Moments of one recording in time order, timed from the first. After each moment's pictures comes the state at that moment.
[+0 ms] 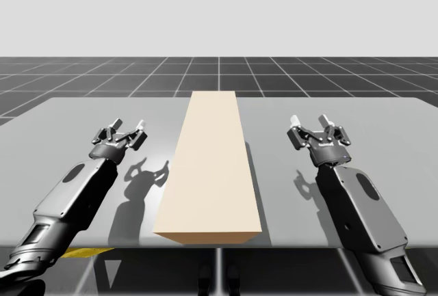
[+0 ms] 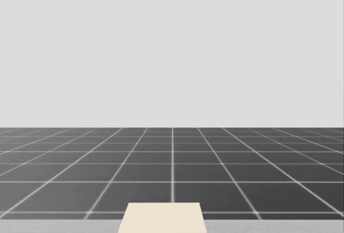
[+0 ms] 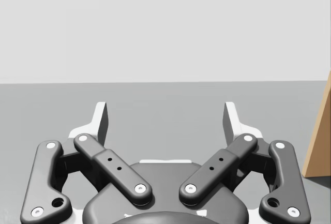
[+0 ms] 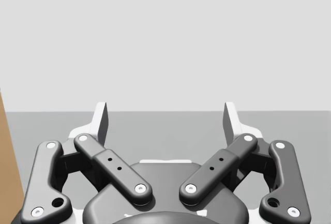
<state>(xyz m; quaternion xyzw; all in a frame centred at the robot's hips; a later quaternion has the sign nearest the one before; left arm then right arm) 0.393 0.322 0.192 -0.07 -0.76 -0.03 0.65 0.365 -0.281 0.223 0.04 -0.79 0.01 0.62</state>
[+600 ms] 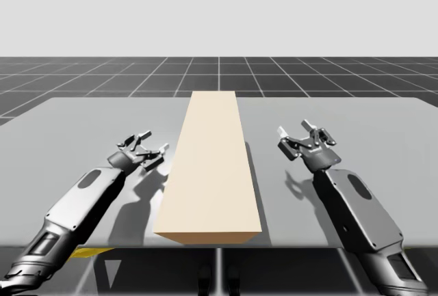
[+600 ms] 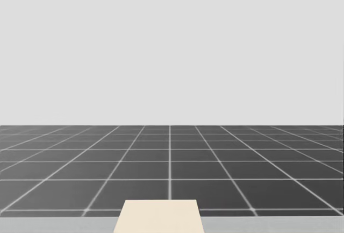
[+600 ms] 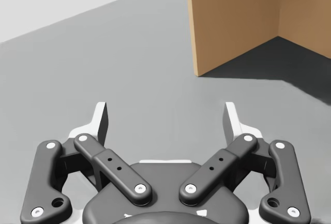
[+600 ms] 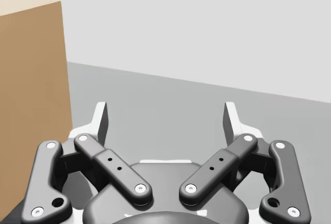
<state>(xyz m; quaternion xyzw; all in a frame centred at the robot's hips) 0.382 0.295 0.170 -0.15 -0.66 -0.25 0.69 0.366 -0.278 0.203 0.10 -0.75 0.11 0.64</state>
